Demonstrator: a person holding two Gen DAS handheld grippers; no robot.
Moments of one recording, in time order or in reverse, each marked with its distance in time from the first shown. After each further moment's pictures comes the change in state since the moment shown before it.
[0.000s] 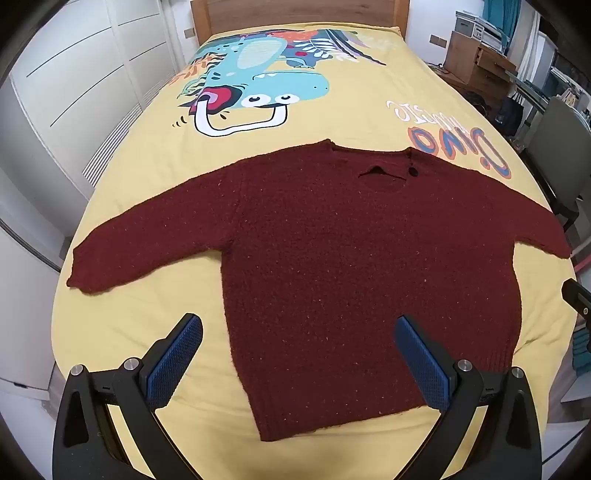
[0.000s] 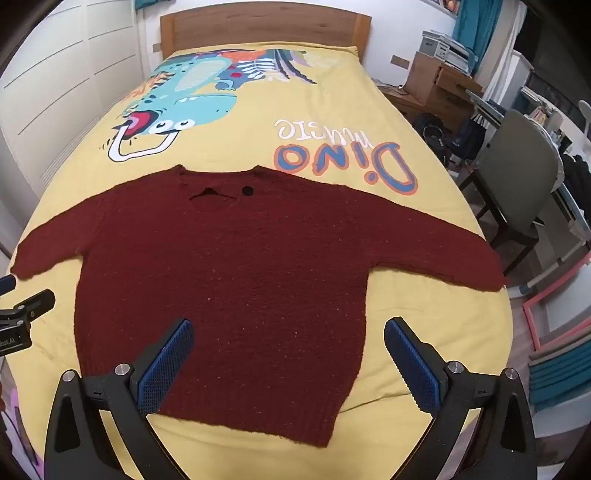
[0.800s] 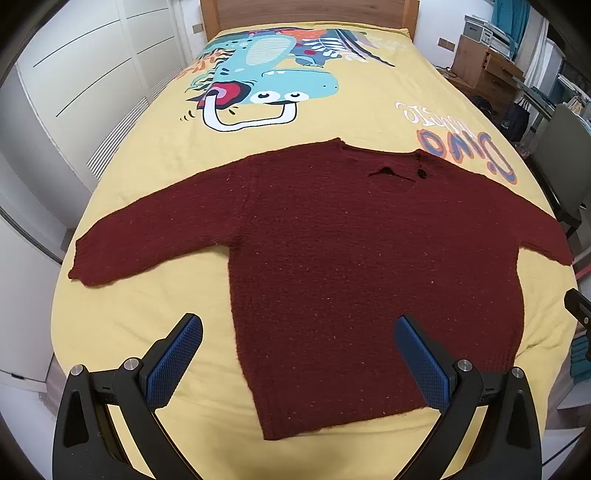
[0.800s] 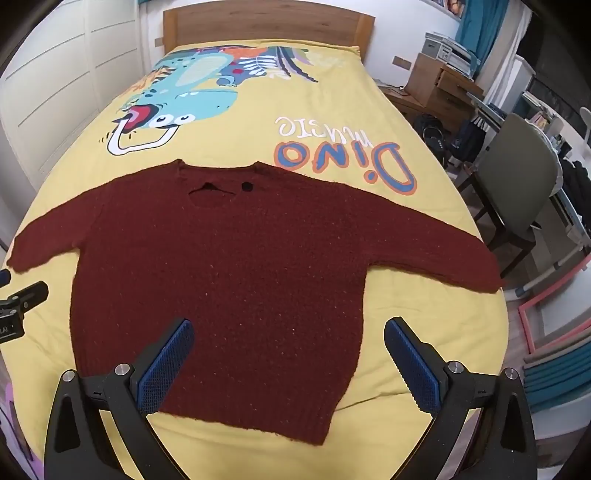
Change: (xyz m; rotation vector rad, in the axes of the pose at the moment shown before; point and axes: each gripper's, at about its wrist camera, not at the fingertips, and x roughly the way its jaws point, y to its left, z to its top) left arm 0.001 0.010 -0.005 -0.022 0.000 0.021; right arm 0.000 0.002 -0.001 -0.024 0.012 -0.018
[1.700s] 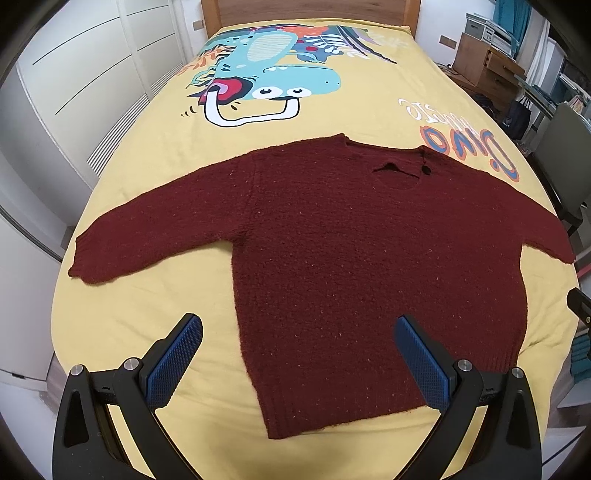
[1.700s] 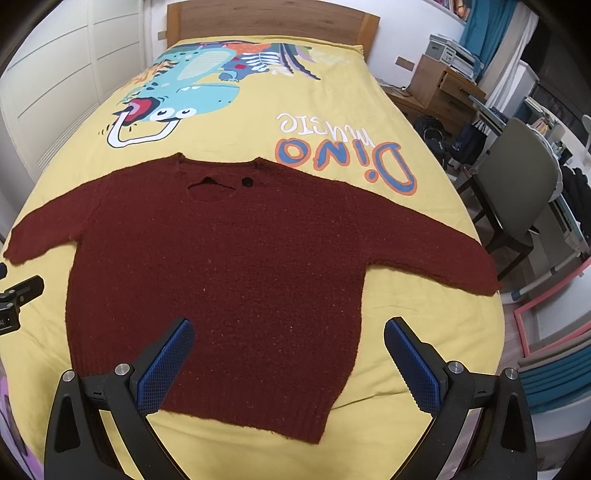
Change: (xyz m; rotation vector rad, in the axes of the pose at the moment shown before) left arm 0.004 0.004 -0.001 0.001 0.013 0.001; right arm 0.003 0.005 0.000 -0.024 0.010 -0.014
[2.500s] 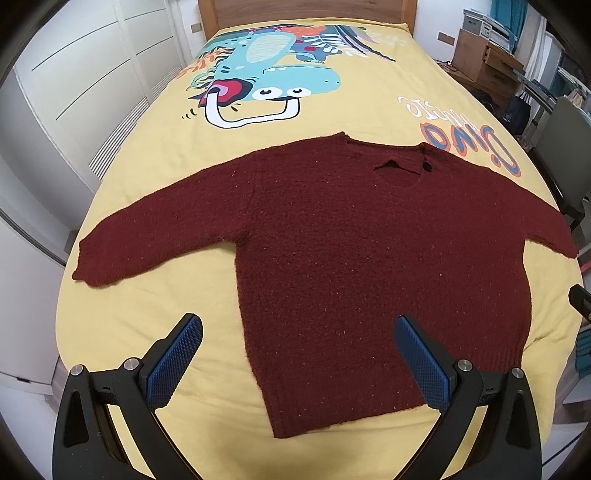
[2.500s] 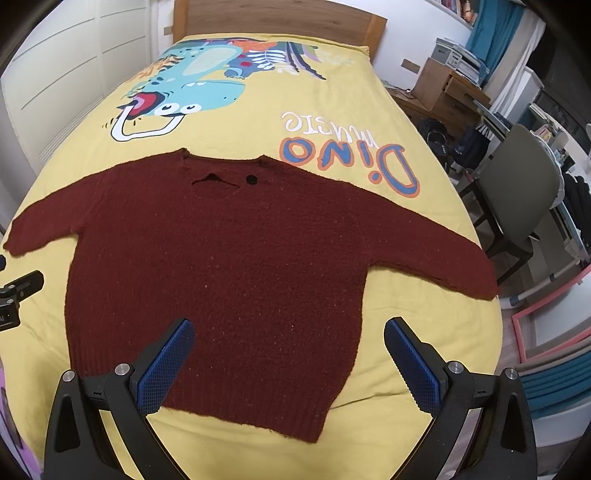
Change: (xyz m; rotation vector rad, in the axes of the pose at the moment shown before) left arm -0.001 -0.001 -0.003 0.021 -0.002 0.017; right arm 0.000 0.006 0.001 -0.030 0.007 -0.006
